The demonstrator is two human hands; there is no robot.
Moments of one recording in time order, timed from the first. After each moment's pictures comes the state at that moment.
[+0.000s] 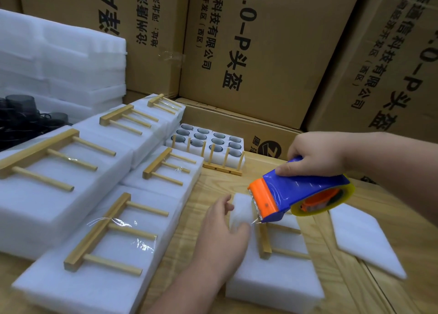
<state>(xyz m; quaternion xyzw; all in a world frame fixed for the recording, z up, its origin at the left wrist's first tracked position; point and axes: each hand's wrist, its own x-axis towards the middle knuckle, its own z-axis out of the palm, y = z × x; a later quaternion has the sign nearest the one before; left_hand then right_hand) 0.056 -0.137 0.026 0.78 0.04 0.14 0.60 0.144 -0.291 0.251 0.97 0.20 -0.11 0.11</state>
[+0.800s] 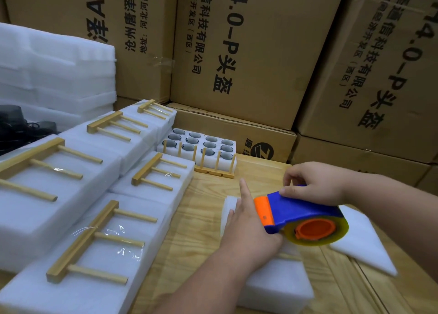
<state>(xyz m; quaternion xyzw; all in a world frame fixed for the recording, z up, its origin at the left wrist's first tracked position) 0.075 -0.193 0.059 0.86 -0.04 0.03 0.52 0.146 -0.352 0.199 0.97 0.20 -0.11 0.00</state>
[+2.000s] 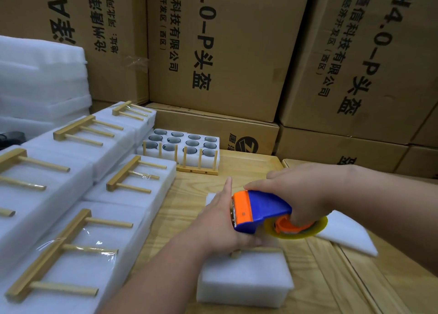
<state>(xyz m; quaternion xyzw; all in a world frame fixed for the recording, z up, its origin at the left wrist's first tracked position) 0.098 -0.165 0.057 0.88 -0.13 -0.06 0.46 0.119 -0.353 0.196 0.90 0.32 -0.12 0.26</state>
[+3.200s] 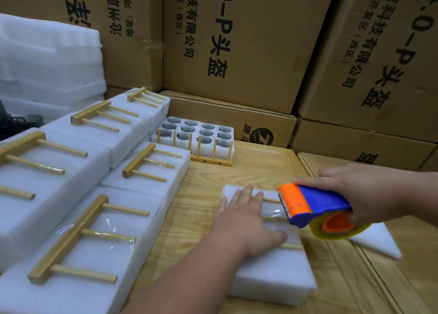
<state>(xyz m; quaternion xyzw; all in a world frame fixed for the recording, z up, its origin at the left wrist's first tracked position) 0.098 -0.187 0.044 0.96 -0.11 -0.03 0.25 0.136 -0.428 0.181 0.92 0.32 -0.07 0.21</state>
